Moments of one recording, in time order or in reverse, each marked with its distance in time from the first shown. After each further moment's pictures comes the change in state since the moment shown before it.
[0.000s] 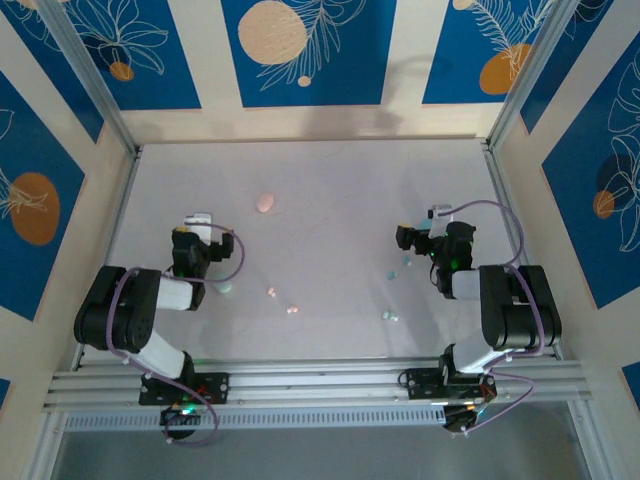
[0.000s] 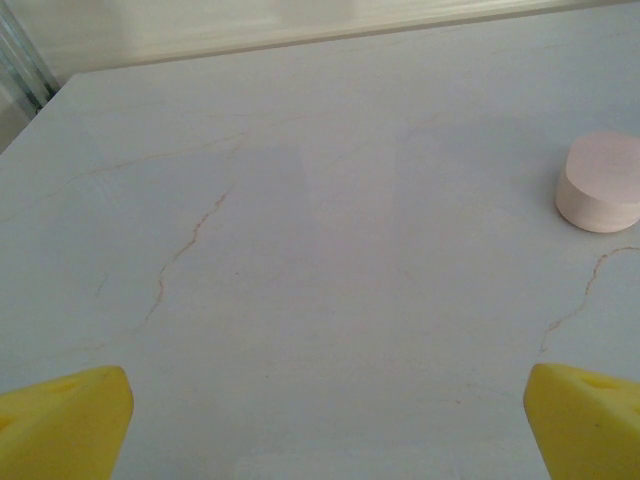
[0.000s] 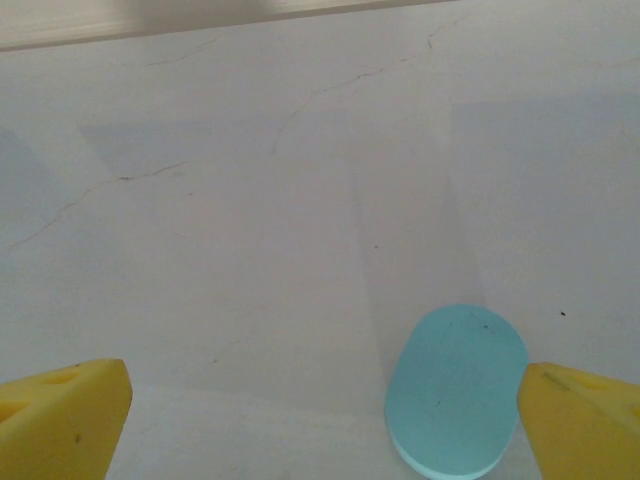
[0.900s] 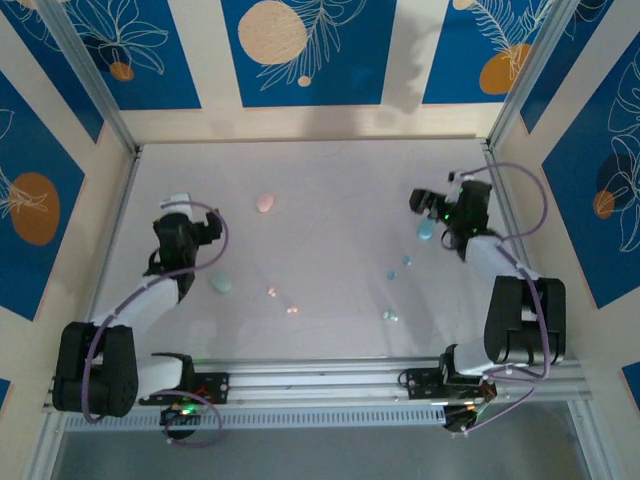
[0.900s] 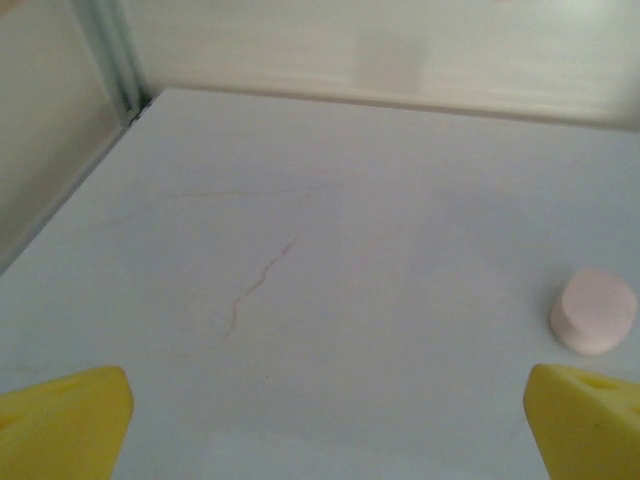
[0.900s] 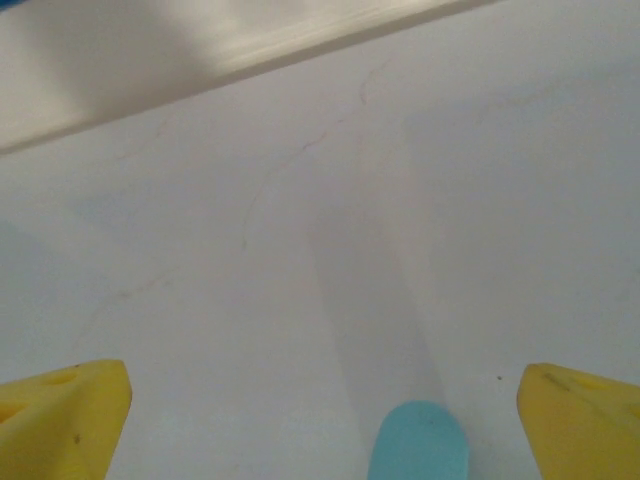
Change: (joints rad) left arm 0.000 -0.354 0.236 -0.654 -0.124 -0.248; right arm -0.080 -0.080 0.449 -0.661 0.013 0.200
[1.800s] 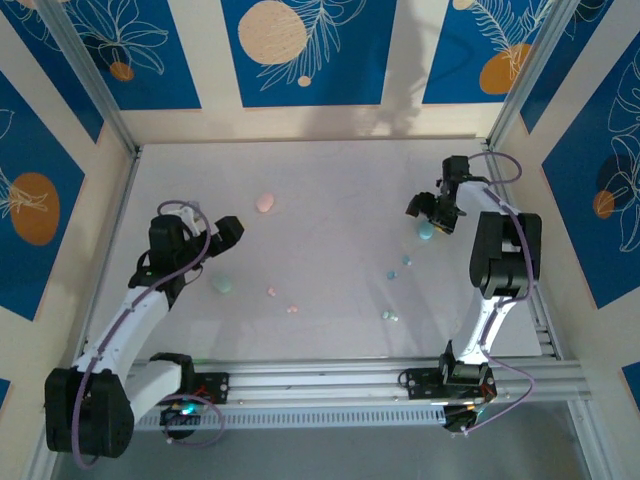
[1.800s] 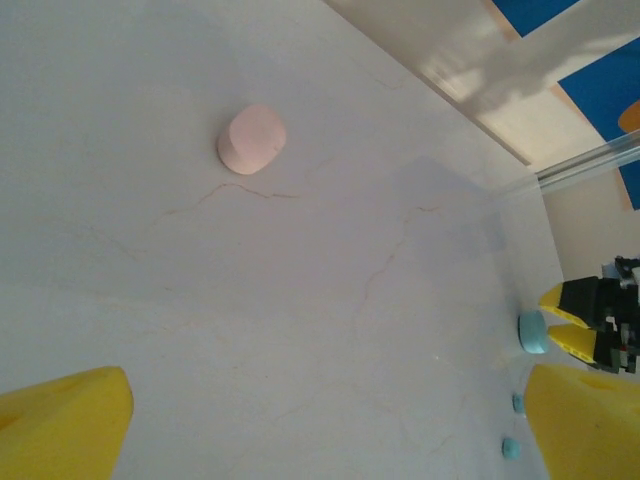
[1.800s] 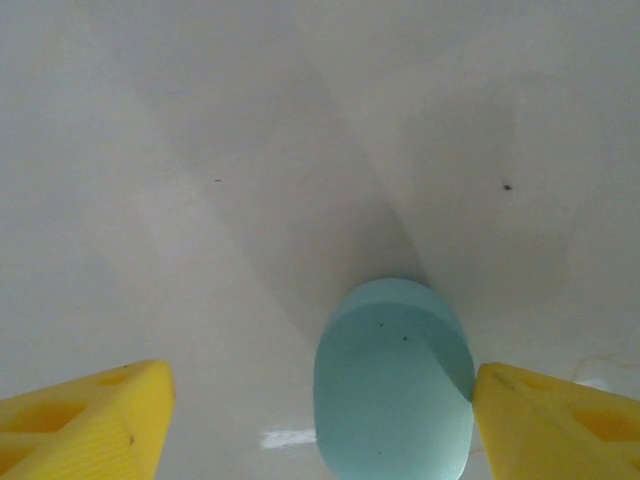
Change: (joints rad) left arm 0.002 -0.204 -0.003 -0.298 0.632 -0.457; right arm 0.038 0.471 0.507 -0.736 0.050 0.100
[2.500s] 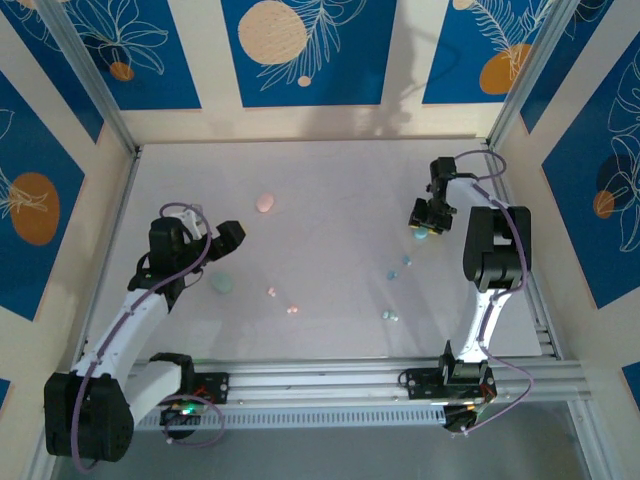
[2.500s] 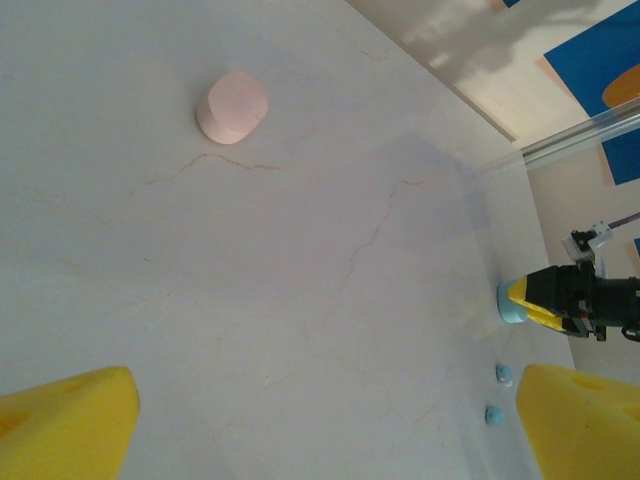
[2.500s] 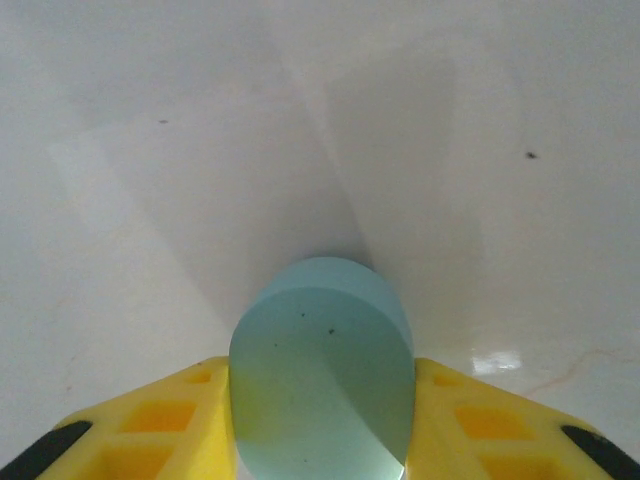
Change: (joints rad) left arm -0.002 -0.018 -0.008 -0.030 0.050 0.005; right arm 0.064 0.066 0.058 -0.093 0.085 -0.083
